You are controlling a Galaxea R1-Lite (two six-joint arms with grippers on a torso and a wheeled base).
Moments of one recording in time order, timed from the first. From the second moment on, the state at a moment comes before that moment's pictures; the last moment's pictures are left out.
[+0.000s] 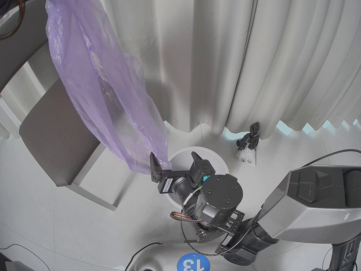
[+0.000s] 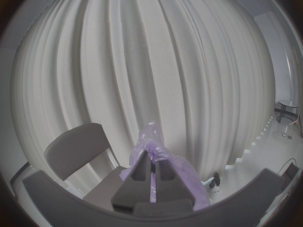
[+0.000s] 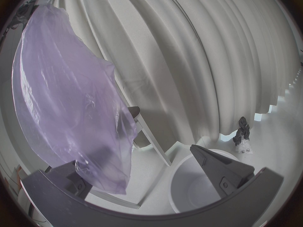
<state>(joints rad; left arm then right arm) -1.19 1.30 -1.37 -0.49 1.03 0.72 0.99 2.29 -0.95 -1.50 -0.64 0.24</state>
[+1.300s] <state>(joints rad) -1.19 1.28 -1.30 -0.49 1.04 0.72 0.99 2.26 -0.93 -1.50 -0.64 0.23</state>
